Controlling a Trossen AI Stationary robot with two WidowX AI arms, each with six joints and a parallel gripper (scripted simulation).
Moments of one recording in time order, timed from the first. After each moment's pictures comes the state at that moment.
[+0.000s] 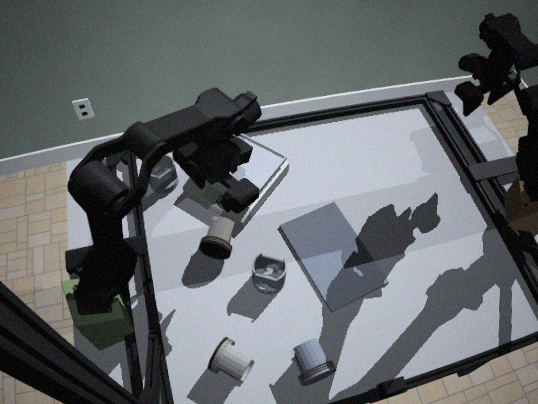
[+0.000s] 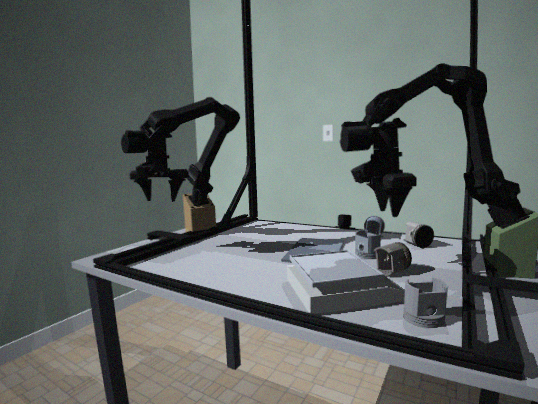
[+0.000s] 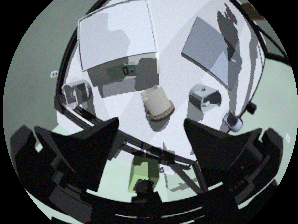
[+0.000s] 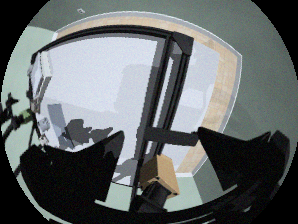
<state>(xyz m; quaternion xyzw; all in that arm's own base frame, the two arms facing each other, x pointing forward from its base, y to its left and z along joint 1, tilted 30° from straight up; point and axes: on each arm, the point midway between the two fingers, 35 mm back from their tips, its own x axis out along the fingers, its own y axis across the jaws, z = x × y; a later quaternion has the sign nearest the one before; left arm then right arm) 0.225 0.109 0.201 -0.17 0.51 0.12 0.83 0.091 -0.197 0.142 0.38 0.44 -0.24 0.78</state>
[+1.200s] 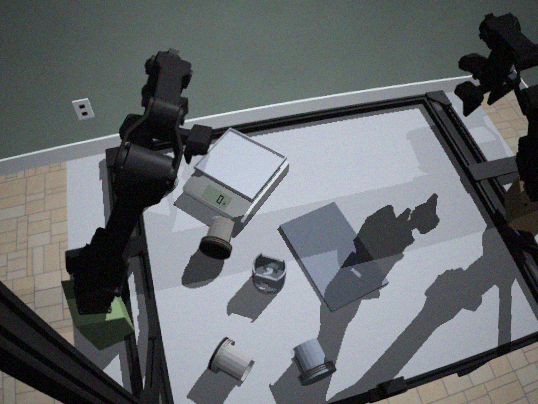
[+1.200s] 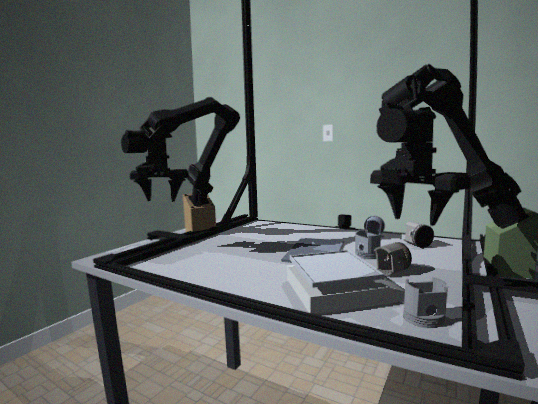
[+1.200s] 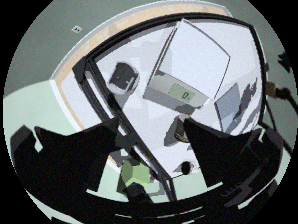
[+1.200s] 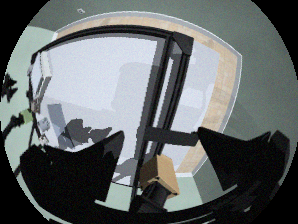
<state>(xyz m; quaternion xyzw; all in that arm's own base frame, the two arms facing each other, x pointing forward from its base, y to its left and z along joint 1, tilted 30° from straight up) 0.167 0.235 0.186 -0.38 0.44 0.25 0.77 0.091 -0.197 0.142 0.38 0.44 -0.24 0.78</state>
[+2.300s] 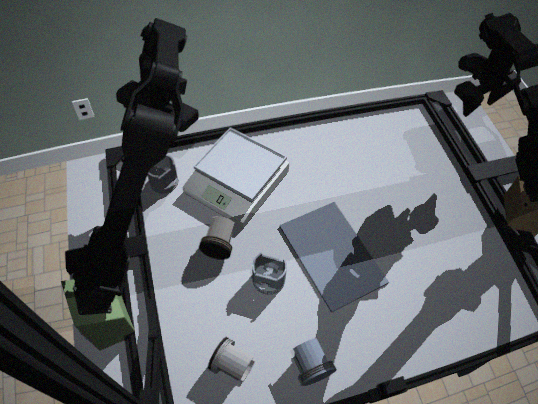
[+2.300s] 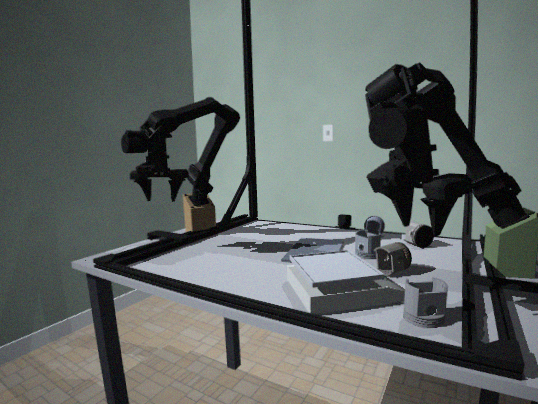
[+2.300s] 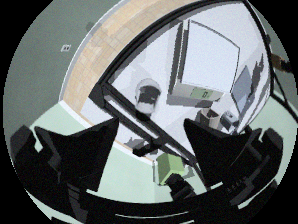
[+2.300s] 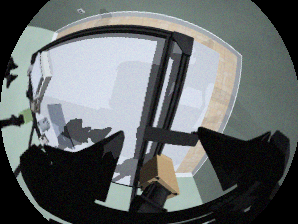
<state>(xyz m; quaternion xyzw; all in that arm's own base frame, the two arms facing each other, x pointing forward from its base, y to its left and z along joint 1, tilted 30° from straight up) 0.160 0.317 0.188 -0.27 0.53 0.16 0.78 0.091 -0.197 0.142 0.38 0.44 -0.24 0.78</state>
